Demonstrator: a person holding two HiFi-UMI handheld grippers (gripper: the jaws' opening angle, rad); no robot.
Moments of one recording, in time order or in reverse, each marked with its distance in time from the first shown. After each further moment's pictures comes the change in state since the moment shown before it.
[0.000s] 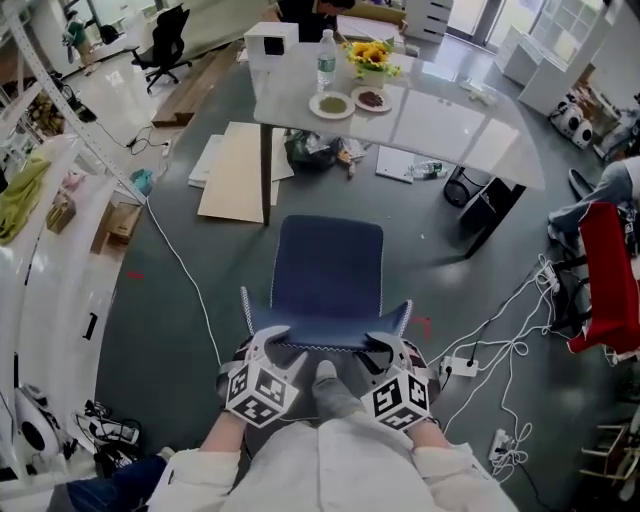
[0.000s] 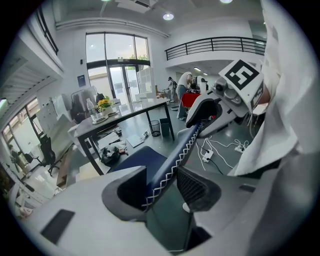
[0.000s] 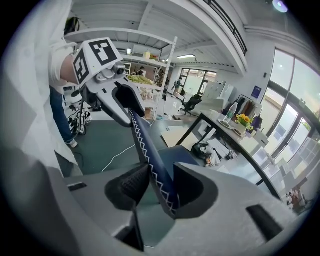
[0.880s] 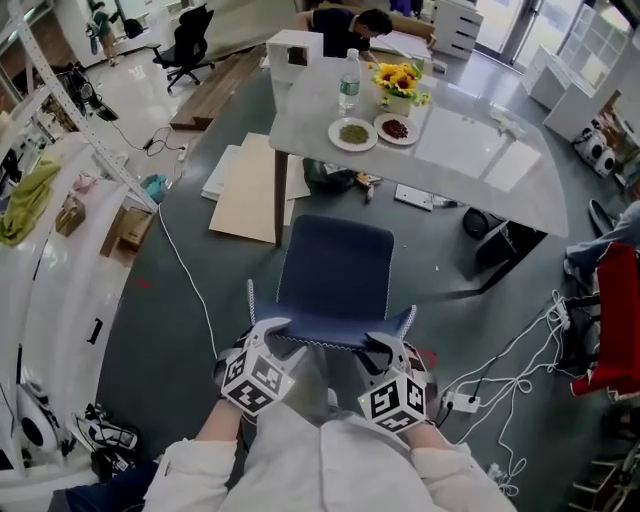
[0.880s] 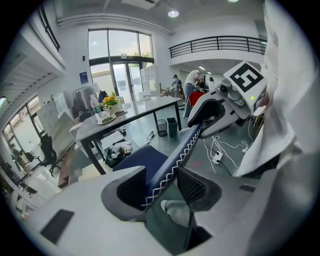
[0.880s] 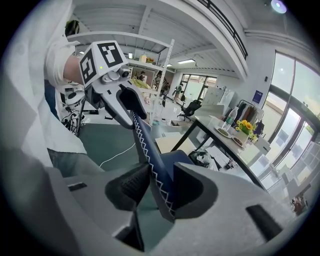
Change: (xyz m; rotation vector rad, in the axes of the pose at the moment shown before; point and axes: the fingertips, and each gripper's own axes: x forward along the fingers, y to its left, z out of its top) left arm 0.057 0.118 0.043 -0.025 0.023 0.015; right arm 0.073 -0.106 0.045 -0.026 -0.068 0.004
